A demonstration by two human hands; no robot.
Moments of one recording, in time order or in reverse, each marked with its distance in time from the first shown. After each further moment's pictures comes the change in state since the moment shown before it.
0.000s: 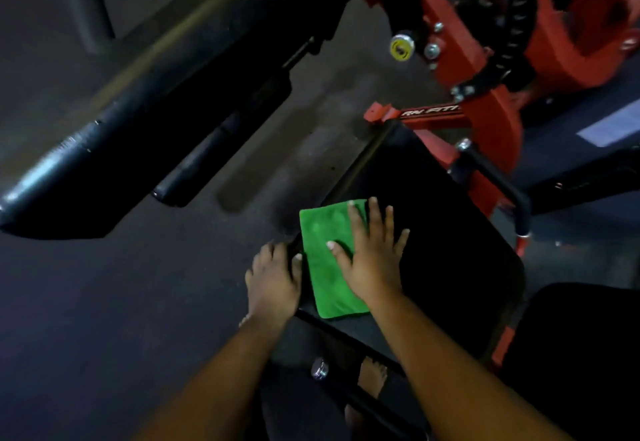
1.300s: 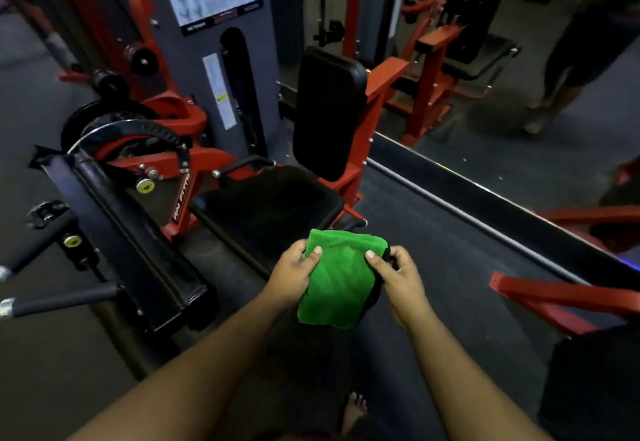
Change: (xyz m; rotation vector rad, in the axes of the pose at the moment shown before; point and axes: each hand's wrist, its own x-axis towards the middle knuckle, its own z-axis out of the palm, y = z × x) left_hand -0.101 -0.050 -0.331 -0.254 -1.353 0.933; right_hand -0.325 -0.436 -0.093 1.313 1.471 1.136
